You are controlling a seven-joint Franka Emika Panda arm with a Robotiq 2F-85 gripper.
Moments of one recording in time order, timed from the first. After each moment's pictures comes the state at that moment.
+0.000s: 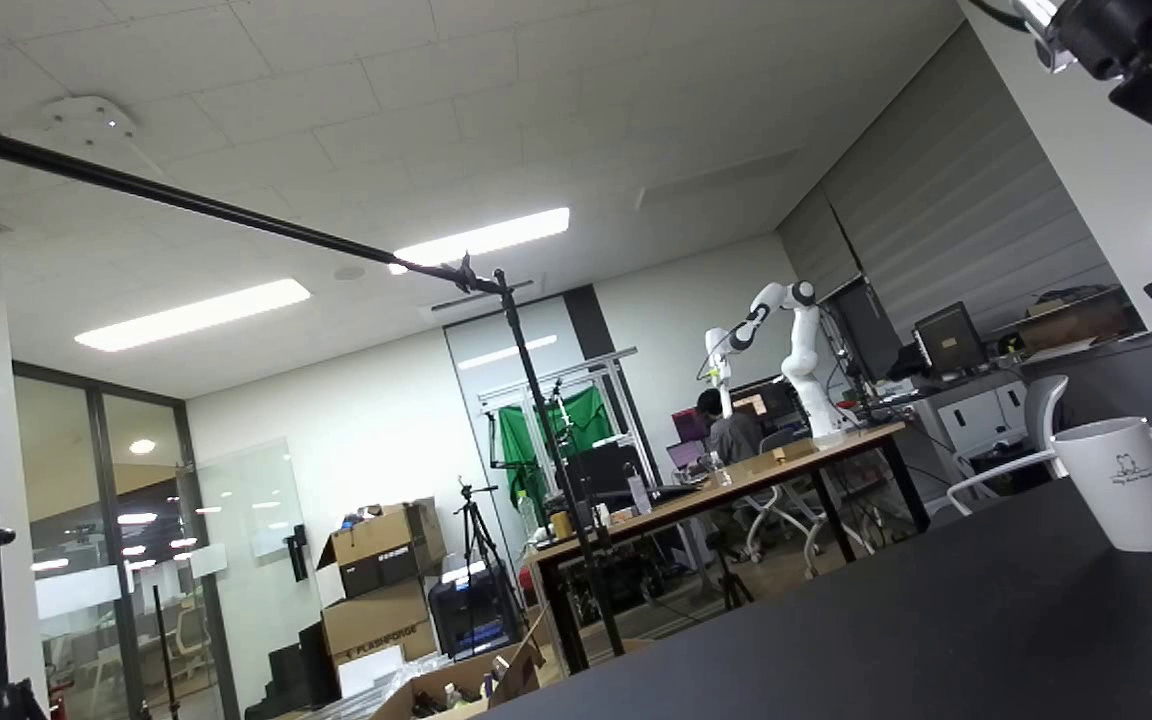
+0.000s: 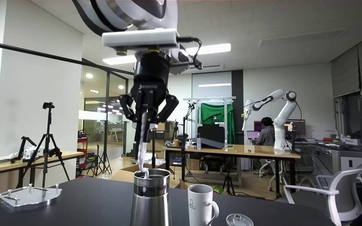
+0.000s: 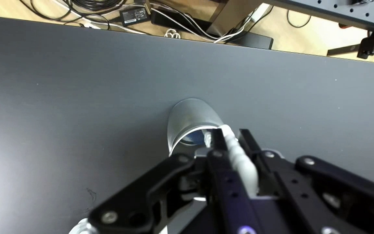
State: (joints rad) arm -0.08 -0.34 -0.19 -2.49 -0.10 2.00 -0.43
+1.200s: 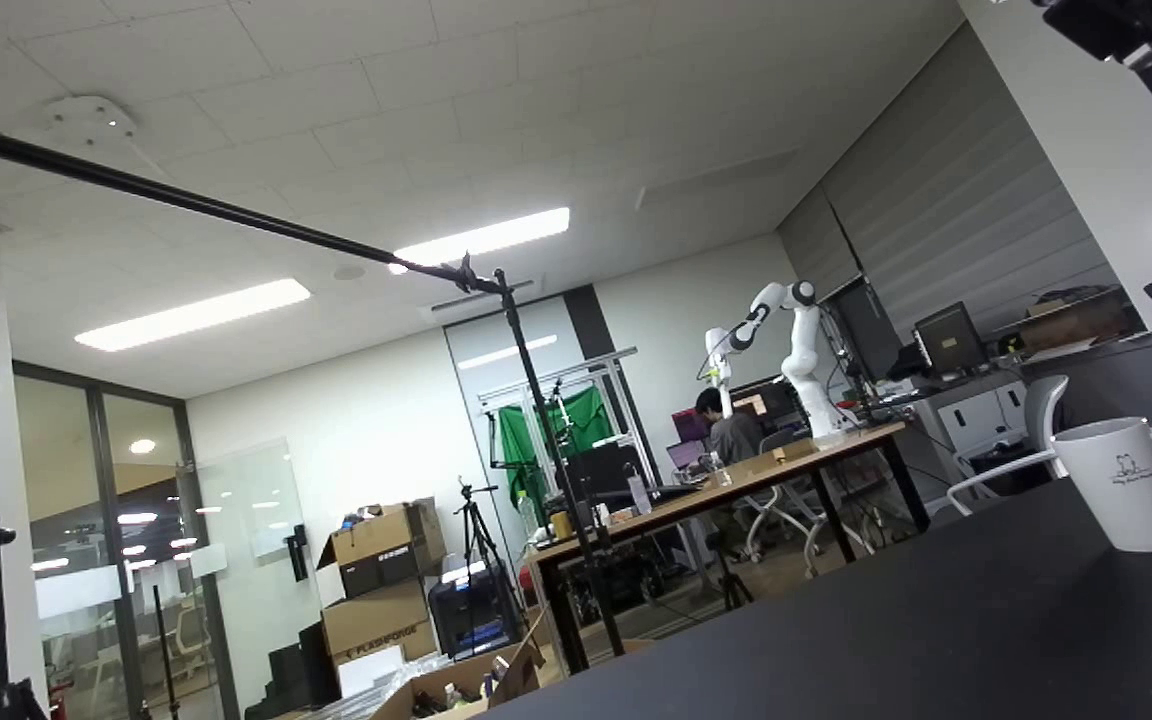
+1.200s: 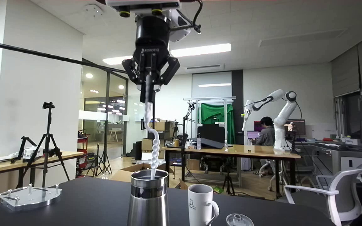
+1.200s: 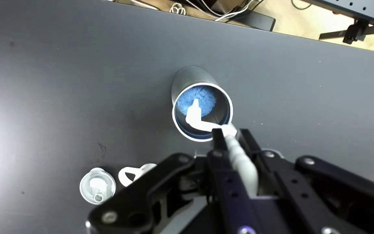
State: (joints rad) arm -0.08 -0.44 -0.18 -2.38 -0.07 1.88 -0.49
